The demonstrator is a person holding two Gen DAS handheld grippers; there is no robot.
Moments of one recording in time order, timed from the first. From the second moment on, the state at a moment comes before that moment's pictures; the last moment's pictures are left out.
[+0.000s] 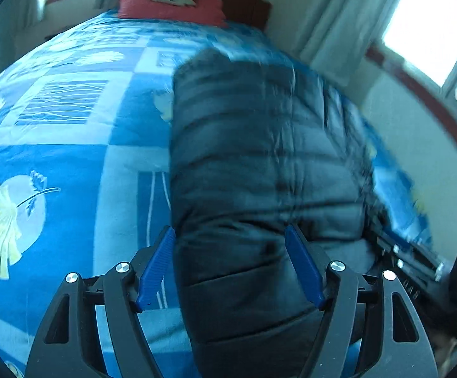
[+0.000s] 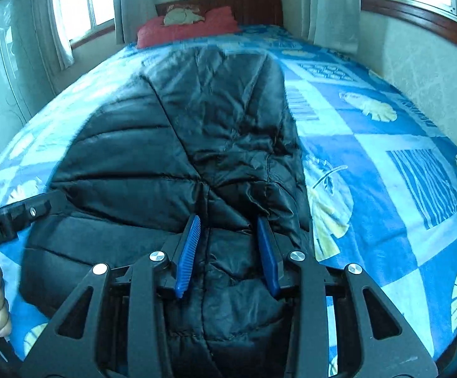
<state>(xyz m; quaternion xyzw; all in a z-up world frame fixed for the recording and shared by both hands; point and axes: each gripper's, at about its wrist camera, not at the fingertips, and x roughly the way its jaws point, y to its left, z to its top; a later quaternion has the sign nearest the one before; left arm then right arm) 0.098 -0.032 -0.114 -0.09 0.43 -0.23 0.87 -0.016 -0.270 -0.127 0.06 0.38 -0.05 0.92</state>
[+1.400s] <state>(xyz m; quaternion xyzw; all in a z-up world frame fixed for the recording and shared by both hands) 0.182 -0.040 -0.182 -0.33 0.52 -0.23 0.76 0.083 -0.371 -0.207 0.36 0.41 0.07 0.84</state>
